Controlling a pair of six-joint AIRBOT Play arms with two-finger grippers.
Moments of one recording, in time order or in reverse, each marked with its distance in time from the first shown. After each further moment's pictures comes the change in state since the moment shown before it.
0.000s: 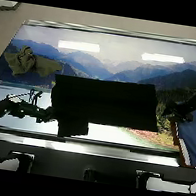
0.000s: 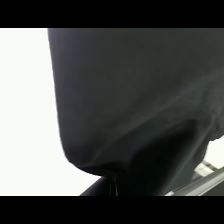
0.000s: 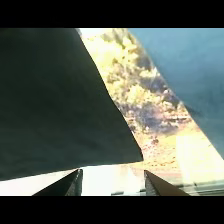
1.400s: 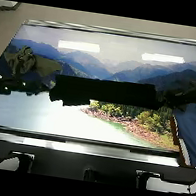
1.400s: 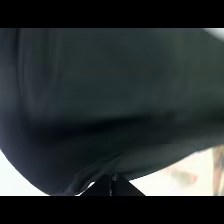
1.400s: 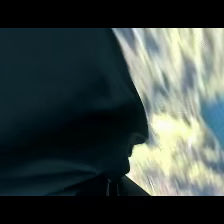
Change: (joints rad) left arm 0.109 0.031 0.407 -0.009 -0.047 -0.005; right arm 0.050 -0.009 0.036 0.134 -0.299 -0.011
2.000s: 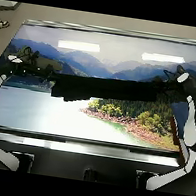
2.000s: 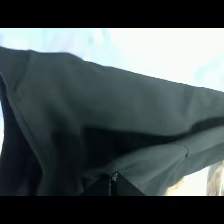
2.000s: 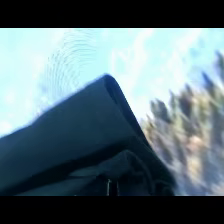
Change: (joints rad) left arm -0.072 -0.546 0.523 0.009 -0.045 -0.135; right arm 0.119 -0.273 0.187 0.060 -0.355 0.131
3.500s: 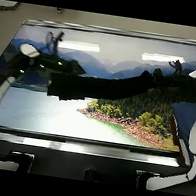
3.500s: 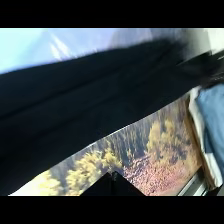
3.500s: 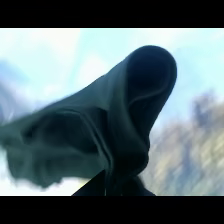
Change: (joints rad) left arm -0.404 0.251 -0.015 -0.066 0.115 0.076; right arm -0.034 0.123 0.005 0.446 0.328 -0.213
